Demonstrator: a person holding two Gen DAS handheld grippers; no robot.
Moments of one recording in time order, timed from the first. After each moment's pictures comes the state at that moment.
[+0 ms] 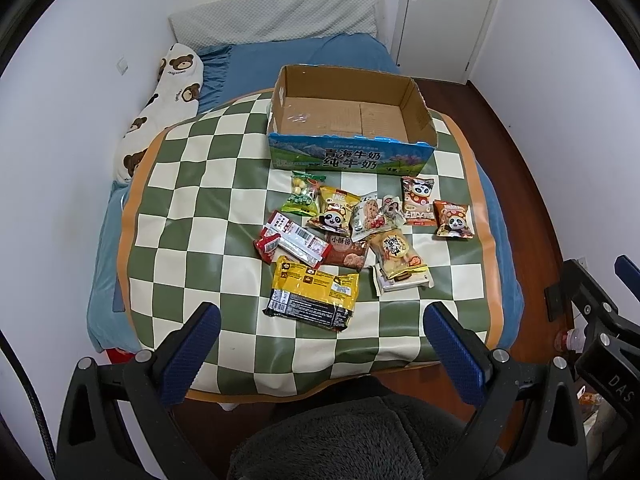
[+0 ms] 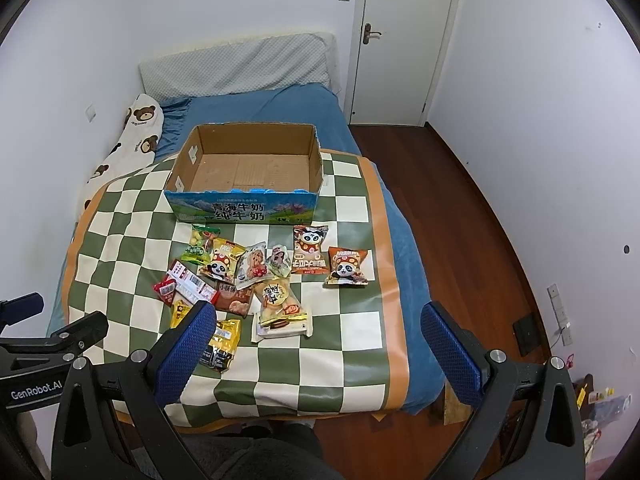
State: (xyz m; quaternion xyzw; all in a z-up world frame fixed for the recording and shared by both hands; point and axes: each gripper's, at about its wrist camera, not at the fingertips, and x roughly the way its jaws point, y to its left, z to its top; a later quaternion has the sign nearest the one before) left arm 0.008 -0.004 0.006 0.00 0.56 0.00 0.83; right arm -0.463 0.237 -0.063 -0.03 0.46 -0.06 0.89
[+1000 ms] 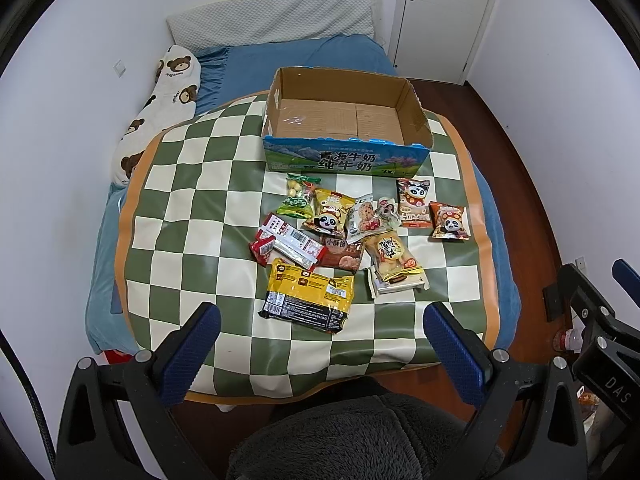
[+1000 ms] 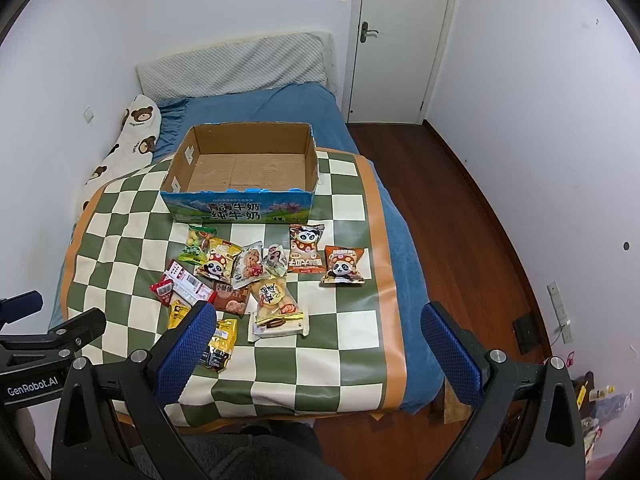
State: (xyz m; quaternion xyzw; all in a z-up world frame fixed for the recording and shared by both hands) left arm 0.009 -0.007 0.008 0.00 0.56 0.00 0.83; right arm -0.461 0.234 -0.062 -0.03 0.46 -0.06 0.89
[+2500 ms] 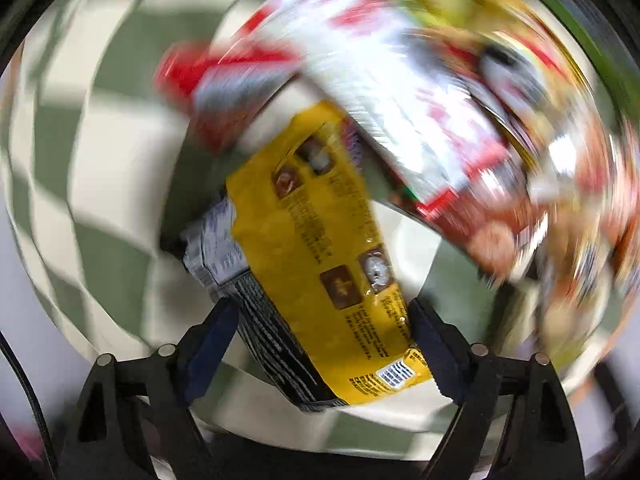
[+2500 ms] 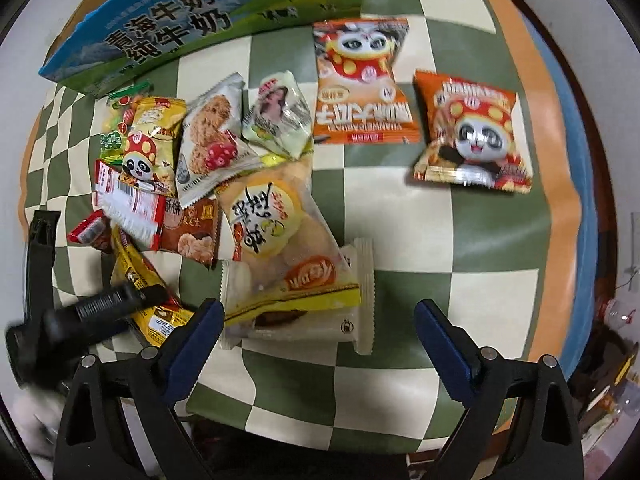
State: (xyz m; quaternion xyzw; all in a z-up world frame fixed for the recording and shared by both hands) left arm 0.132 0.005 -0.333 -0.08 0.75 0.11 0.64; right arm -0.291 0.215 -0.385 0.06 0.70 0.02 0.71
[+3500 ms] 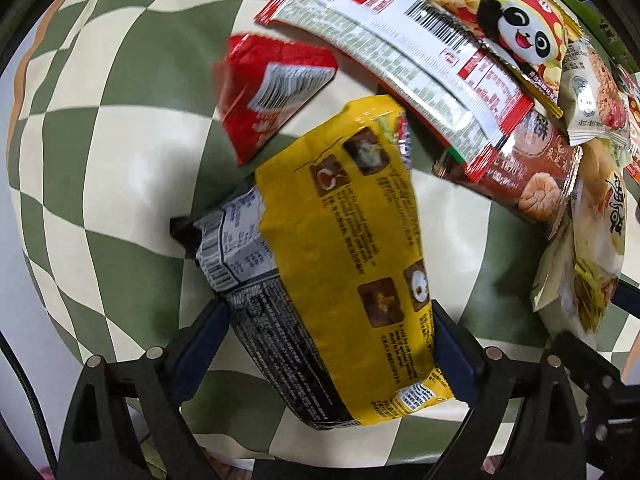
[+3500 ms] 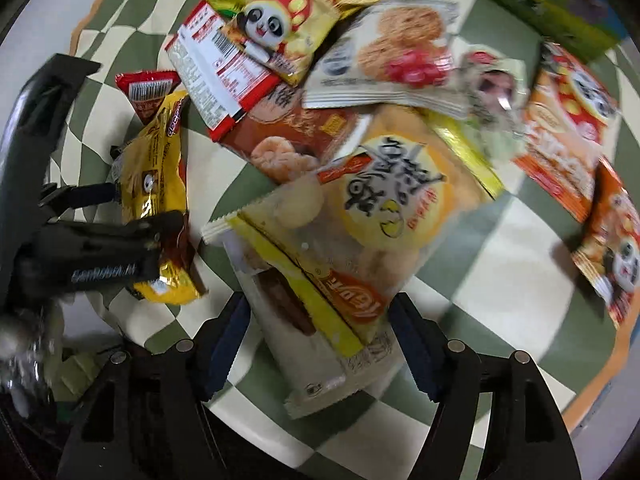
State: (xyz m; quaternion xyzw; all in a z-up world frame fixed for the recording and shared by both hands) left arm 0.040 0.097 -0.370 -0.06 0.74 0.10 0.67; right arm -0.287 0.302 -0.447 -0.13 0.72 0.21 0.65
